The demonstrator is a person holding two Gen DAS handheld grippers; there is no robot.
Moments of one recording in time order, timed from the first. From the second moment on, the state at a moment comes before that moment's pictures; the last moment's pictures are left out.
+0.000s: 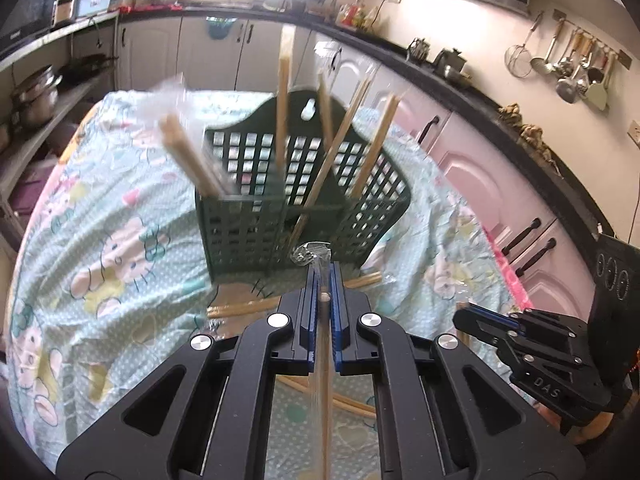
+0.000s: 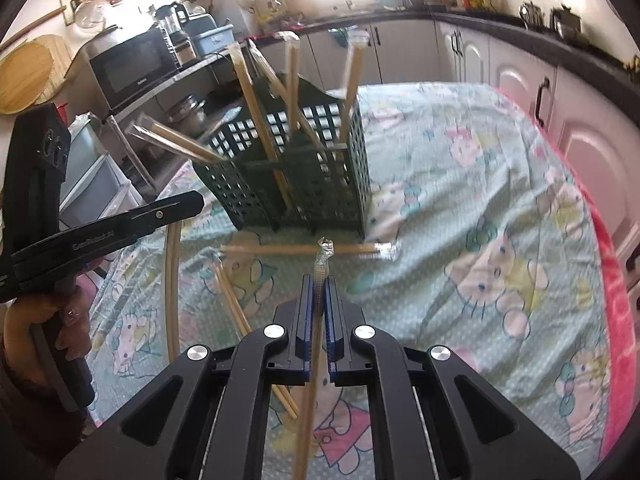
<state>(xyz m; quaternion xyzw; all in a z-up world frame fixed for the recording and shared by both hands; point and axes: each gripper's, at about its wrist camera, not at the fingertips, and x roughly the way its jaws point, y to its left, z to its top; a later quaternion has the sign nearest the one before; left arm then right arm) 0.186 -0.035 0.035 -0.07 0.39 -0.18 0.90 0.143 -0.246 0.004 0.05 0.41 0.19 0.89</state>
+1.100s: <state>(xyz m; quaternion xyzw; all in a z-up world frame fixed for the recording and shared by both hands) 0.168 -0.025 0.167 -0.08 0.23 -0.18 0.95 0.146 -0.210 0.128 -0.02 0.25 0.24 0.94</state>
